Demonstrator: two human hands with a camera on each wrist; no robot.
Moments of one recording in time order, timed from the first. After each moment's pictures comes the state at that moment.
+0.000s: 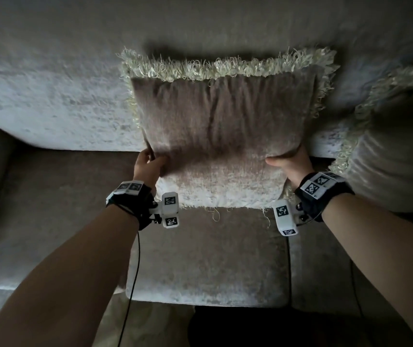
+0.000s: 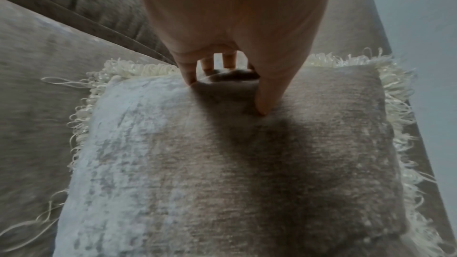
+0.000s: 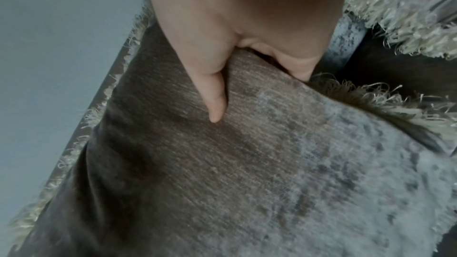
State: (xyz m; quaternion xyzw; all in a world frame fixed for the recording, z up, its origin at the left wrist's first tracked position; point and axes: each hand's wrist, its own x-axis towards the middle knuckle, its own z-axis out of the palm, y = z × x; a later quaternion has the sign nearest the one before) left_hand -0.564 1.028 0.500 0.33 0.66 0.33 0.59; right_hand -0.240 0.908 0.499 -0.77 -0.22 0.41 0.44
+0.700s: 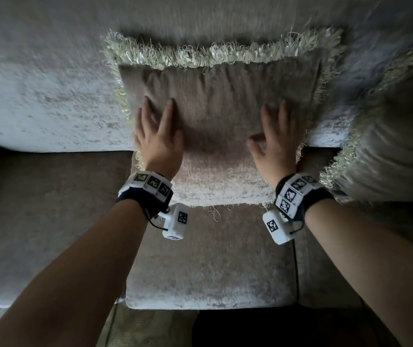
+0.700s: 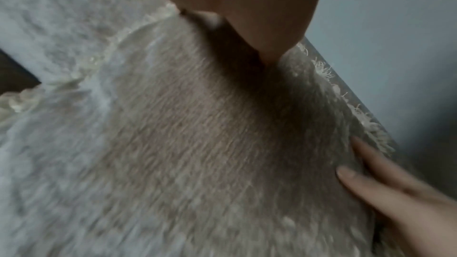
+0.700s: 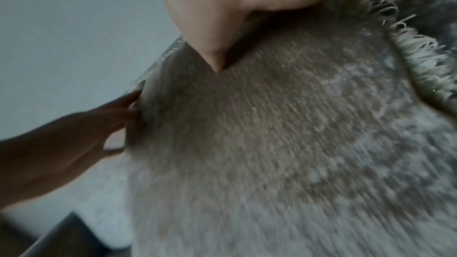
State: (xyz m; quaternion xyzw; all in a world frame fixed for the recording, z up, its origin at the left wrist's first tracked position) left_hand -0.520 1.052 0.513 0.76 0.59 0.21 0.18; right_hand -0.292 0.941 0.495 -0.82 -0.53 0.04 0.23
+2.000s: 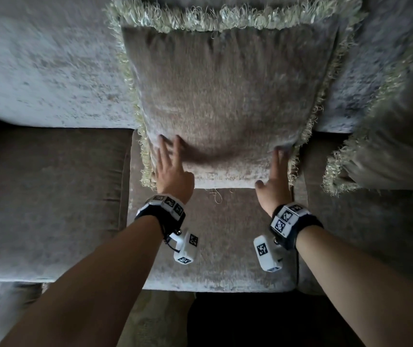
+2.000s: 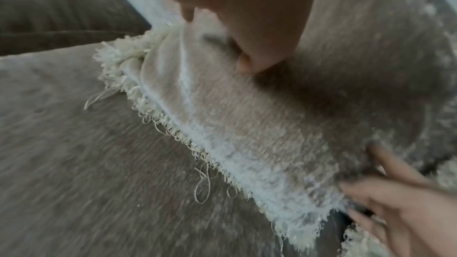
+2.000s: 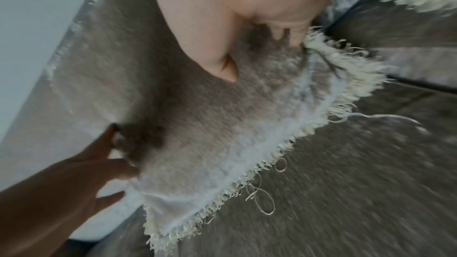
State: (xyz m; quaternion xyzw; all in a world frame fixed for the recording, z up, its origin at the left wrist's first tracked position) left_hand -0.553 0.956 0.415 0.72 0.63 0.07 0.27; right_hand -0.334 0.840 0.393 -0.85 -0.36 0.29 0.23
